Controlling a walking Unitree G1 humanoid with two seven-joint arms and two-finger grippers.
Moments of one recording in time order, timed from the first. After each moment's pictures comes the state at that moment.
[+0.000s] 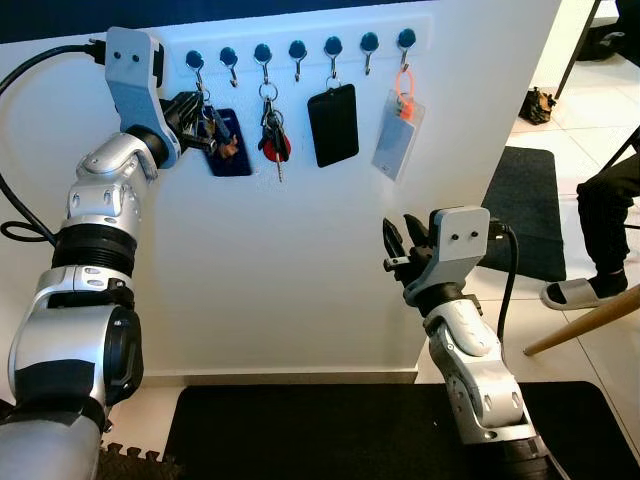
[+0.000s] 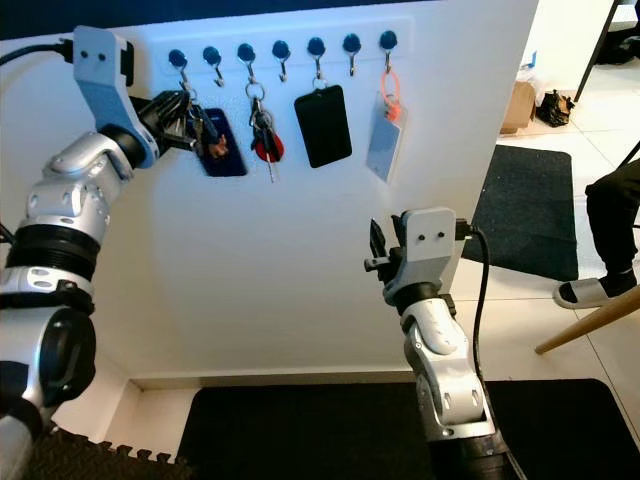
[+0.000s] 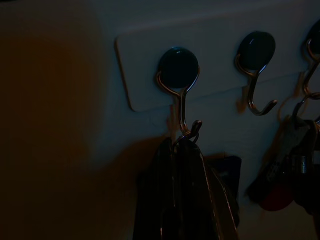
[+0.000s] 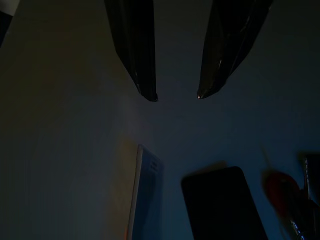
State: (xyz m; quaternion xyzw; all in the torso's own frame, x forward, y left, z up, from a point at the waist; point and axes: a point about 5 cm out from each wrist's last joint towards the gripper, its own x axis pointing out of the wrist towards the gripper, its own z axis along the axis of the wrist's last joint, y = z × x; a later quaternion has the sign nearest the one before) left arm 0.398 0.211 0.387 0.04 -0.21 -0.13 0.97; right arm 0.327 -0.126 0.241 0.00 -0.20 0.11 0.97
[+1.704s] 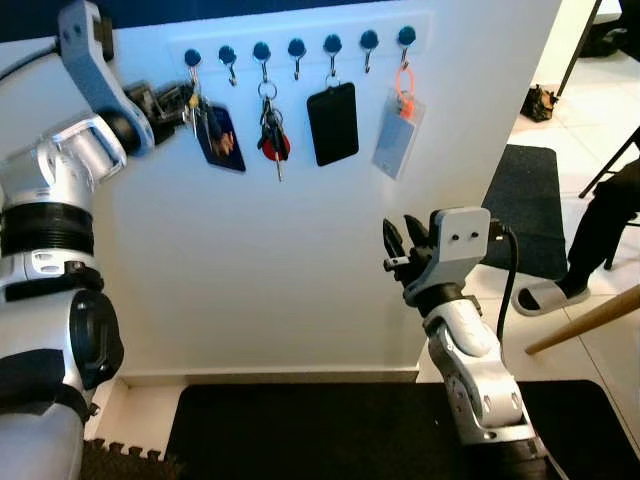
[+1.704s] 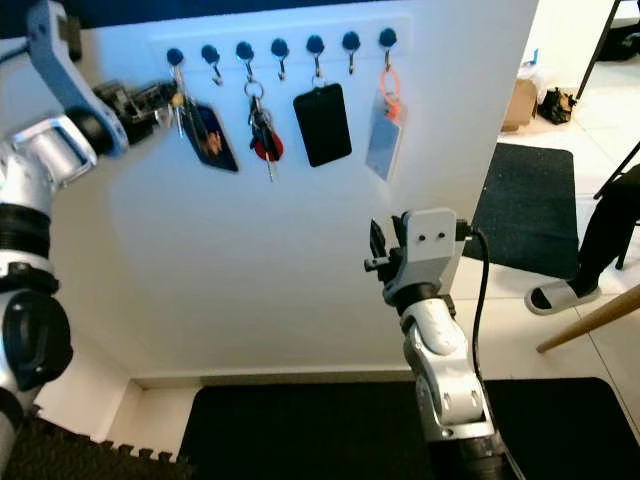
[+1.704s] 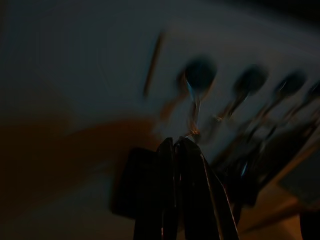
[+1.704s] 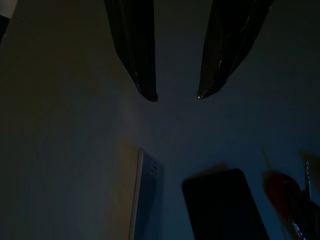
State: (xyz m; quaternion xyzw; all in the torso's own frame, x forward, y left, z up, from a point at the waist) left arm 0.382 0.230 0.401 -0.13 -0.12 -0.22 0.96; right arm 0.326 -0.125 0.240 0.00 -0.20 0.11 0.97
